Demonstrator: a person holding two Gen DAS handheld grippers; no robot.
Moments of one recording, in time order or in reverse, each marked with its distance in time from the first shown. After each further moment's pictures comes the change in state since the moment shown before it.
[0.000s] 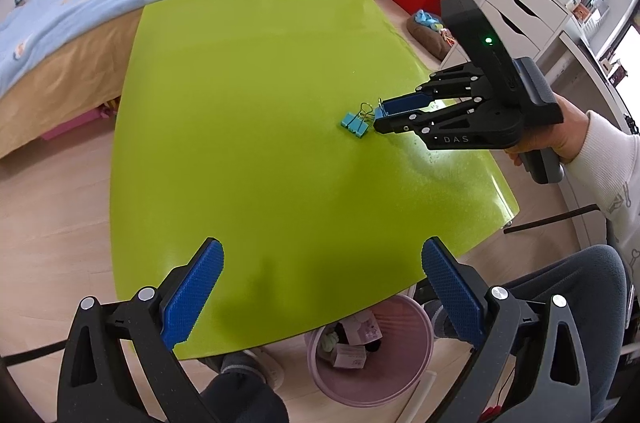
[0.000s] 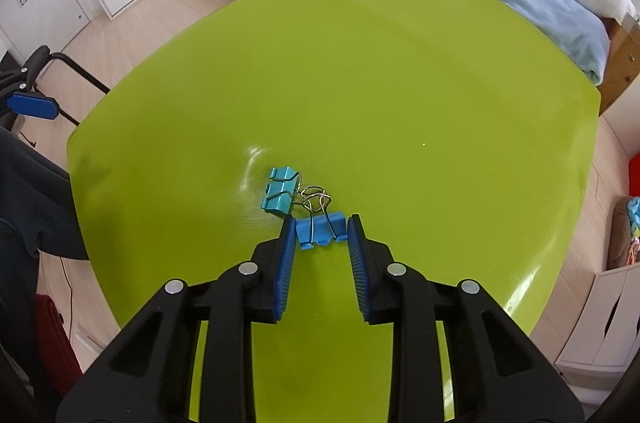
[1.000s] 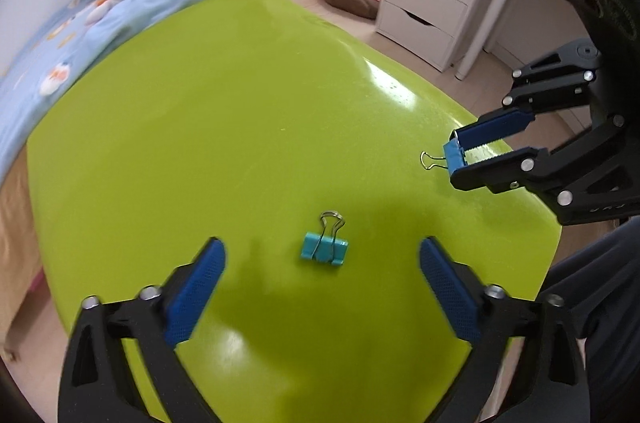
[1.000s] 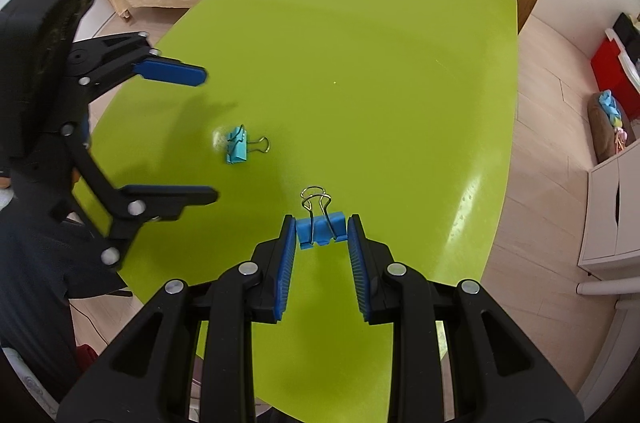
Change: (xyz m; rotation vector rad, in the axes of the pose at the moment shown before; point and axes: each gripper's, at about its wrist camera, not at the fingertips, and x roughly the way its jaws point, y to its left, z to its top) left arm 0.111 -0.038 0.098 0.445 0.065 -0.072; right arm -0.046 -0.023 -0.040 0.308 0.043 -0.077
